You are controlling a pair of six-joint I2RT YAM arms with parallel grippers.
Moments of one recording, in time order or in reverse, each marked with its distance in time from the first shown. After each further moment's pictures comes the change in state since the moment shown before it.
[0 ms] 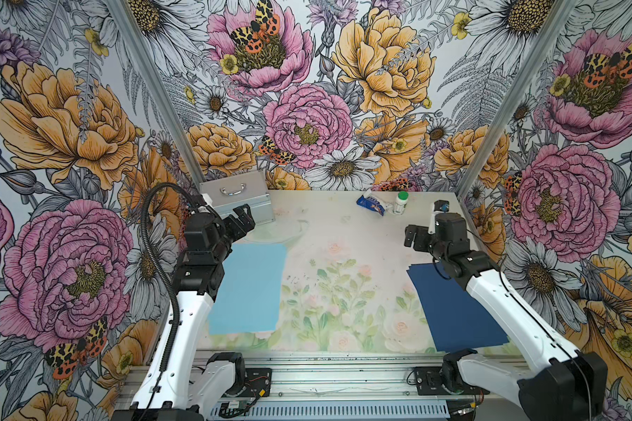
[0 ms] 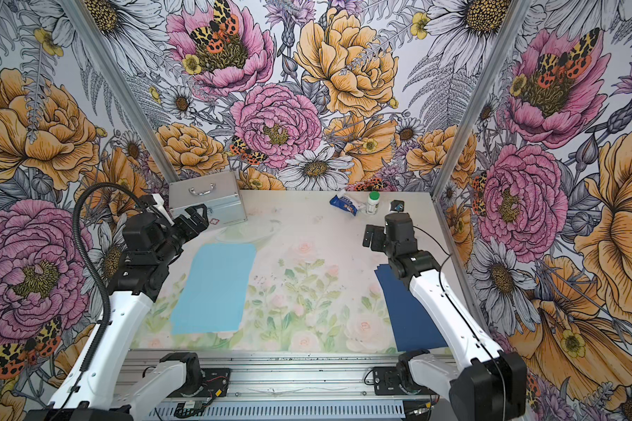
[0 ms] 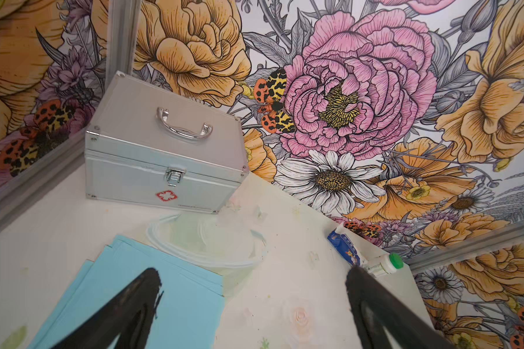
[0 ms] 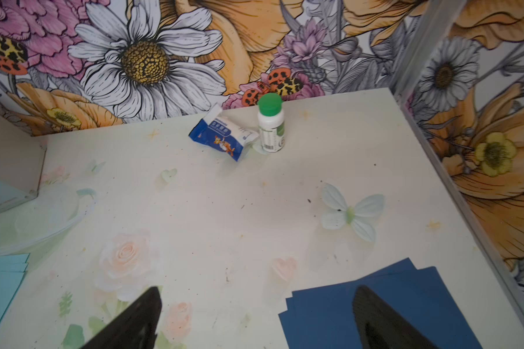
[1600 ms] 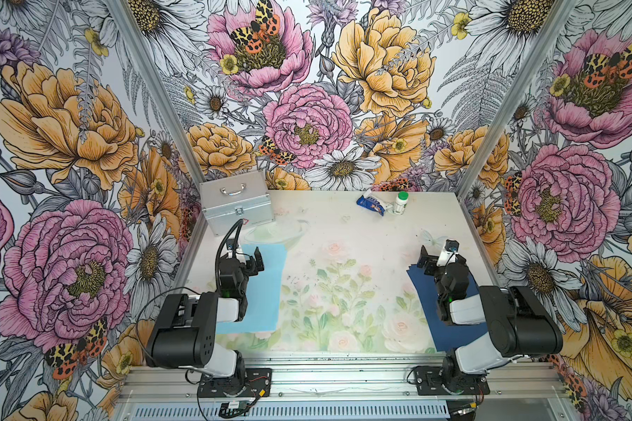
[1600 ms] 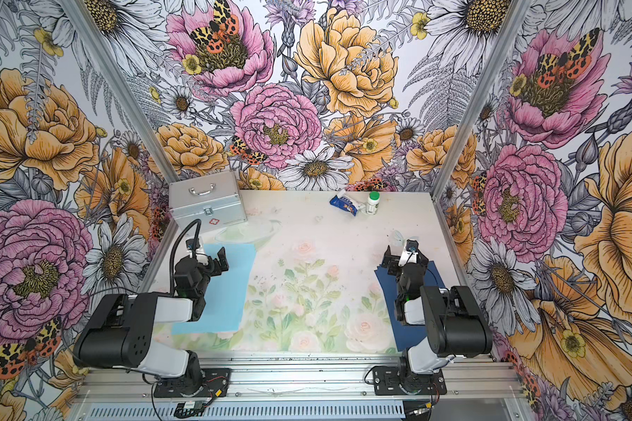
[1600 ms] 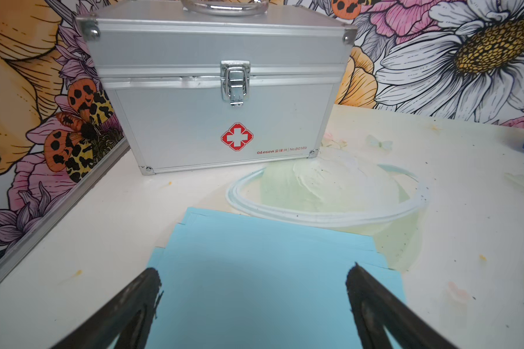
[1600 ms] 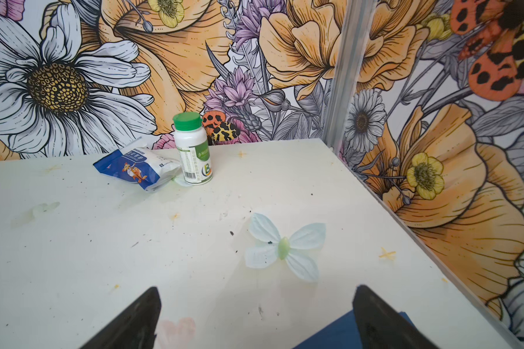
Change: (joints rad) left arm 0.012 0.566 -0.700 1.258 -0.124 0.442; right arm -0.239 0.441 -0.678 1.527 -0.064 -0.233
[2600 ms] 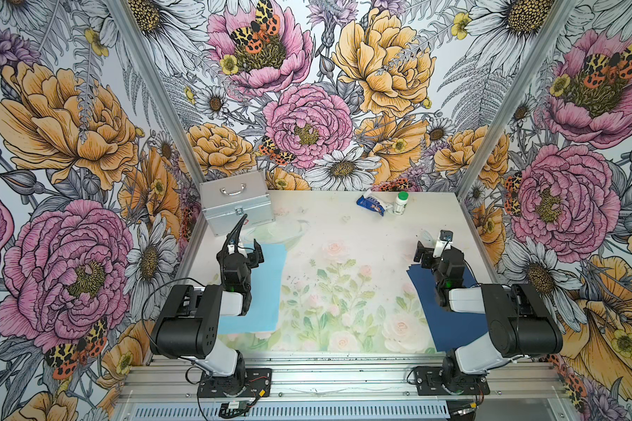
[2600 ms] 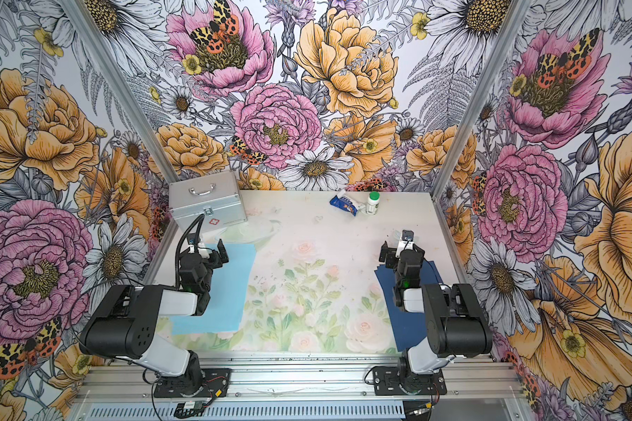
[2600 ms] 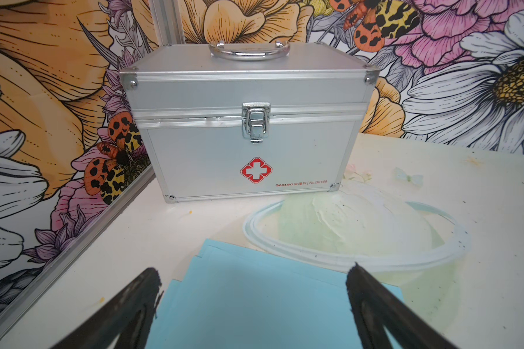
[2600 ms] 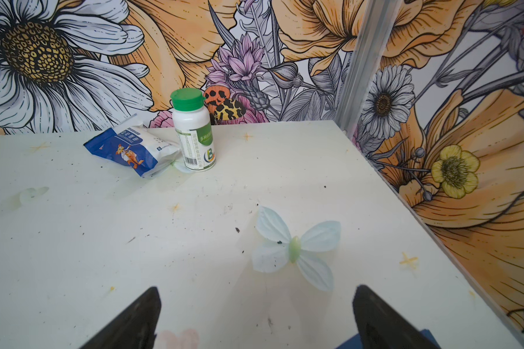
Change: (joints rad) left arm -0.044 0.008 0.077 0.008 -0.156 0.013; right arm 0.015 0.000 0.126 -0.251 0.002 -0.005
